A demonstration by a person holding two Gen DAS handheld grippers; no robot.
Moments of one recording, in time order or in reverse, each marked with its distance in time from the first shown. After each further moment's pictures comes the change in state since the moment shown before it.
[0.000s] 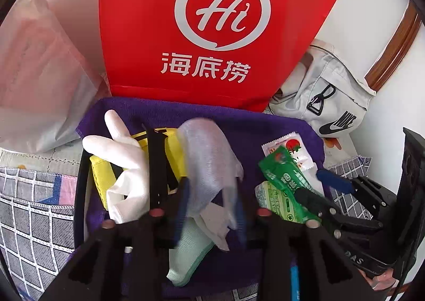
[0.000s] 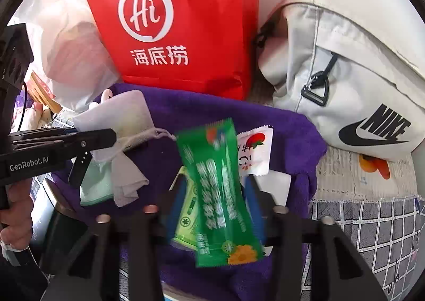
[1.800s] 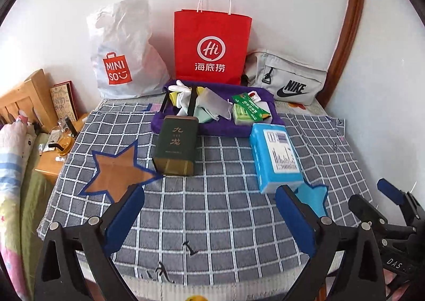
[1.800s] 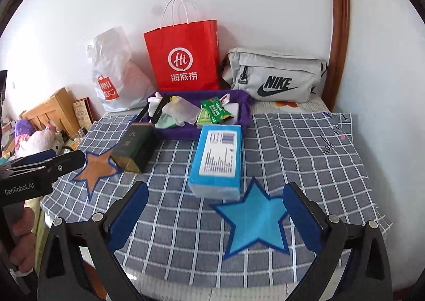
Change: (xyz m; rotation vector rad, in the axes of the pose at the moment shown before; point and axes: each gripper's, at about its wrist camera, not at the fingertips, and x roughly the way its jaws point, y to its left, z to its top) left arm -0.273 -0.085 -0.244 0.022 -0.186 0.210; right arm -0.307 0.076 -0.220 0.163 -0.188 -0.136
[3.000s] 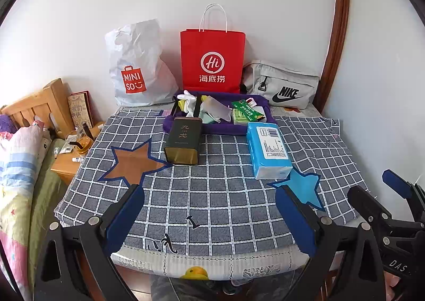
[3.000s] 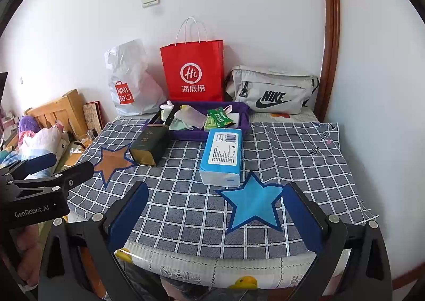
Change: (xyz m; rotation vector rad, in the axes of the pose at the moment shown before) left arm -0.066 -0.016 -0.046 0.009 -0.095 0.055; right arm -0.080 0.018 -0.037 -0.035 -0.092 -0.007
